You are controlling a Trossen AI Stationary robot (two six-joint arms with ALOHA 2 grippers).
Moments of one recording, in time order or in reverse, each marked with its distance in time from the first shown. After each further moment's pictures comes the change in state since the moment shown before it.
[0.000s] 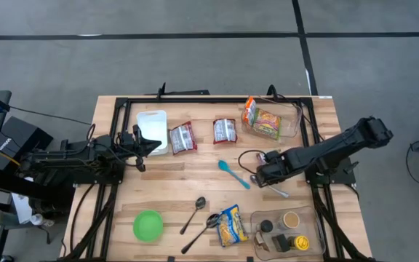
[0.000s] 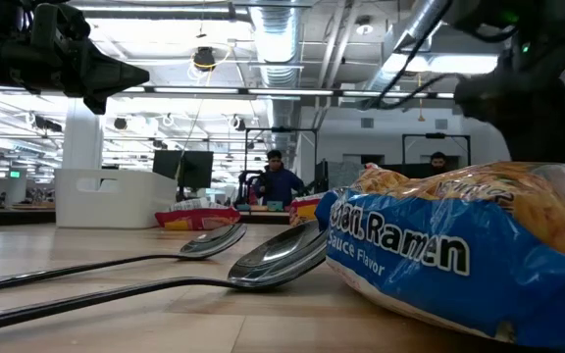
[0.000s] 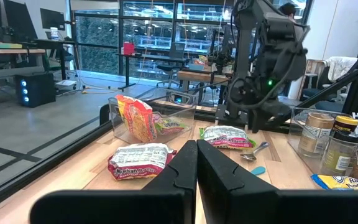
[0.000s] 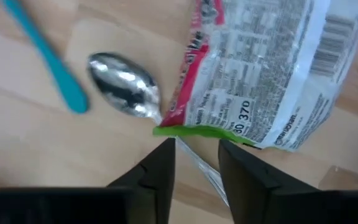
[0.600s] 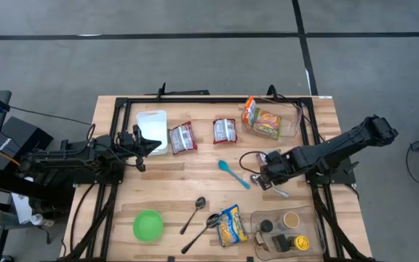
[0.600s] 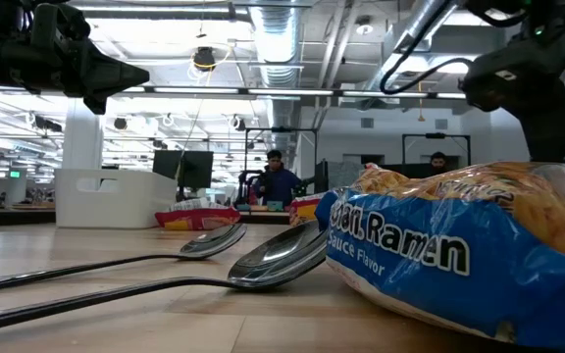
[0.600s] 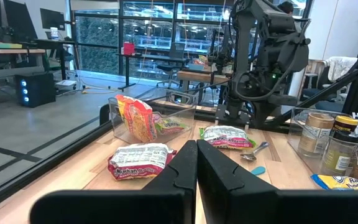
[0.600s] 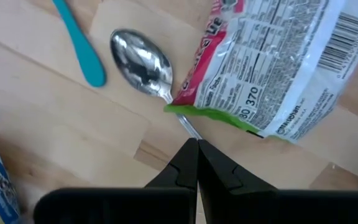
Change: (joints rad) left arm 0.000 0.000 0.000 0.000 0.000 0.000; right arm 0.023 -0.072 0.000 -0.009 -0.024 -0.080
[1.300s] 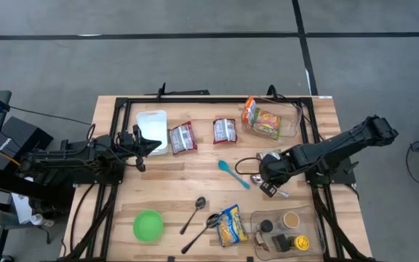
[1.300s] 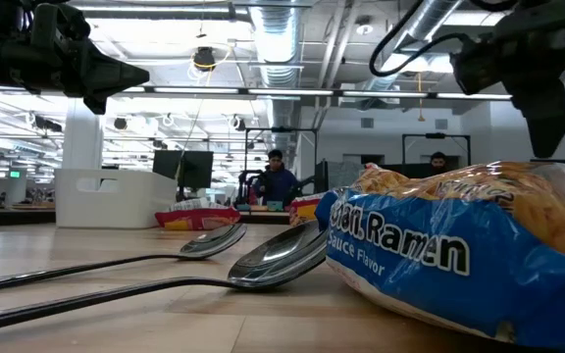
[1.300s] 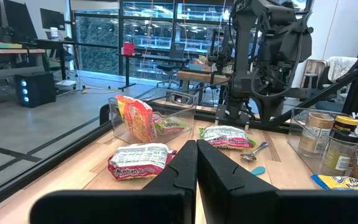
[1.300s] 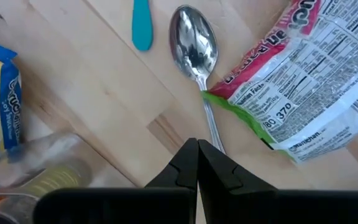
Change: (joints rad) left arm 0.000 0.000 0.000 0.000 0.000 0.000; right arm -0.009 0.000 0.057 -0.007 -0.071 -0.370
